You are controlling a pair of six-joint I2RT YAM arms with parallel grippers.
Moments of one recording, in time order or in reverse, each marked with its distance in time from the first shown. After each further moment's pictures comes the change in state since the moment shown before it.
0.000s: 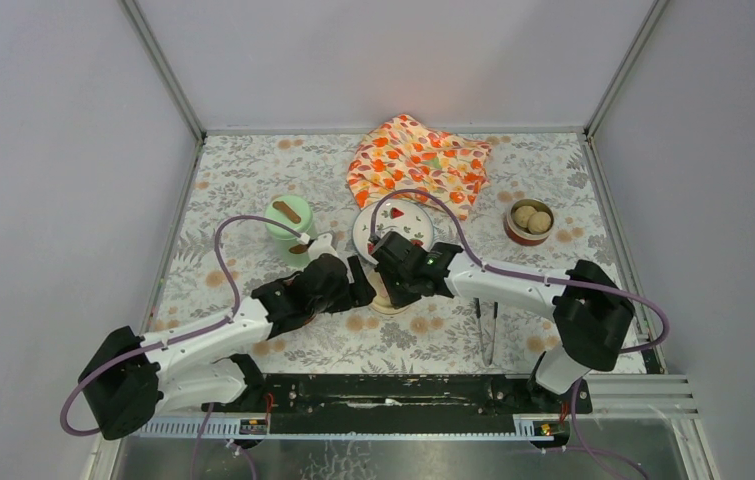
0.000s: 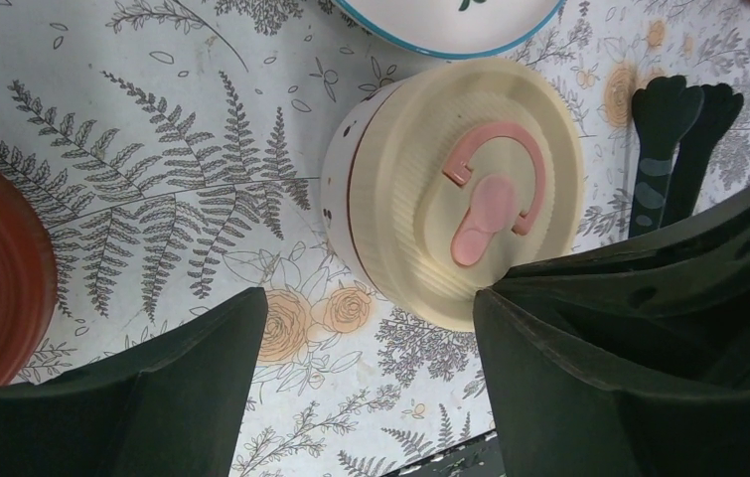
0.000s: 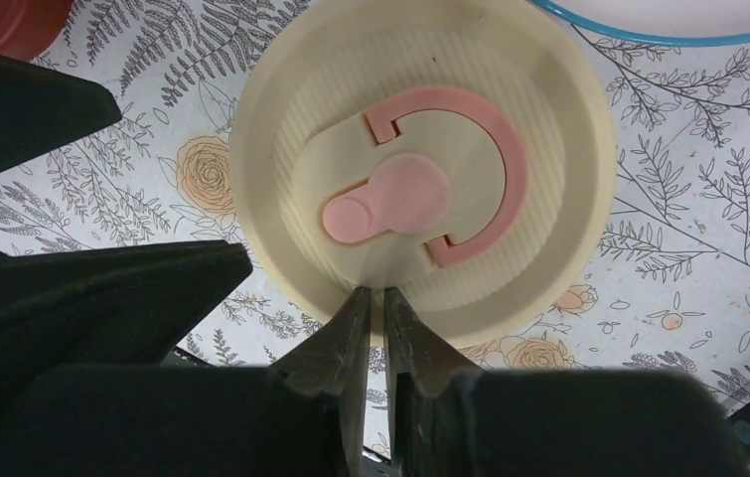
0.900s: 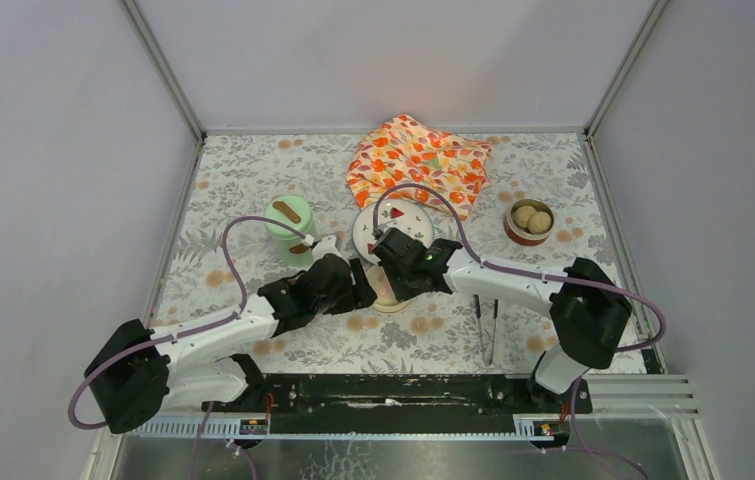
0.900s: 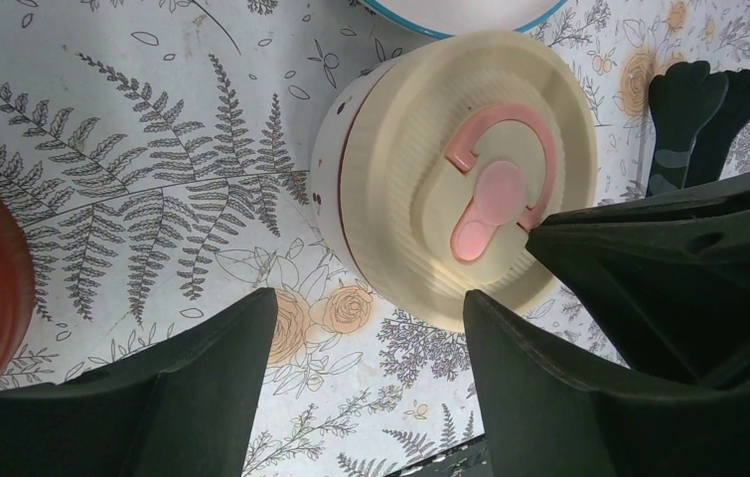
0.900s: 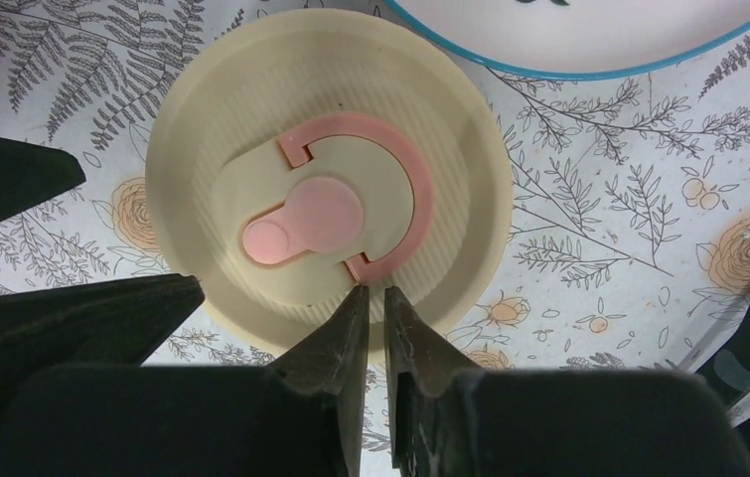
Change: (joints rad) left arm 0.005 0.054 -0.005 0.026 0.033 -0.008; right arm -0.022 0.015 0.019 -0.020 0.105 -0.035
